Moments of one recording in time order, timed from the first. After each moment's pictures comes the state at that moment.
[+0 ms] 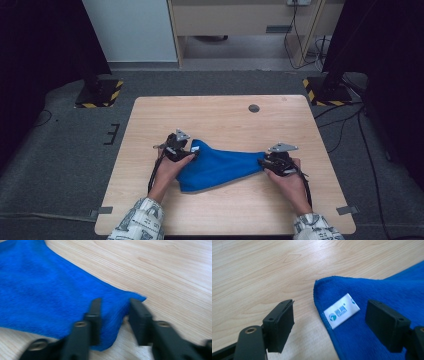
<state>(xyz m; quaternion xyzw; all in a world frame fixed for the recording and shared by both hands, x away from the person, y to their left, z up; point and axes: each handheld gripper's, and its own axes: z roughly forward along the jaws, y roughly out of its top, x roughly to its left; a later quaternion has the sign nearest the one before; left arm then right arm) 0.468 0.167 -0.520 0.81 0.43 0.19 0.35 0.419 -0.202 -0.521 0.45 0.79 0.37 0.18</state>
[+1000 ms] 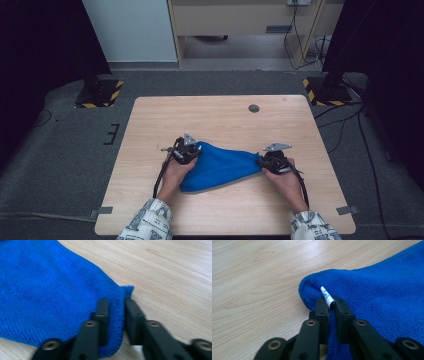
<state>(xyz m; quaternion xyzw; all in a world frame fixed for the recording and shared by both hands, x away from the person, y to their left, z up) 0.458 0.147 -0.530 0.82 0.41 0.17 0.36 0.426 -0.189 -0.529 0.44 0.81 0.35 0.16</state>
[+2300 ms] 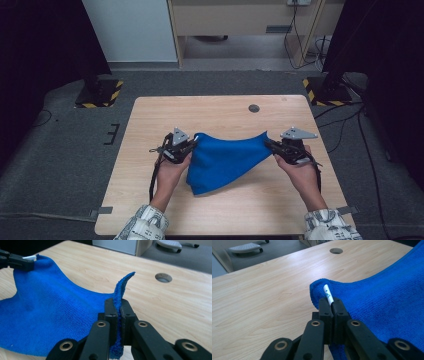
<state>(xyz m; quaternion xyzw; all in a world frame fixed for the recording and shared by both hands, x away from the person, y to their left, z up) 0.420 0.160 -0.460 0.77 0.40 0.23 0.44 0.409 -0.211 -0.434 0.41 0.76 0.46 0.20</state>
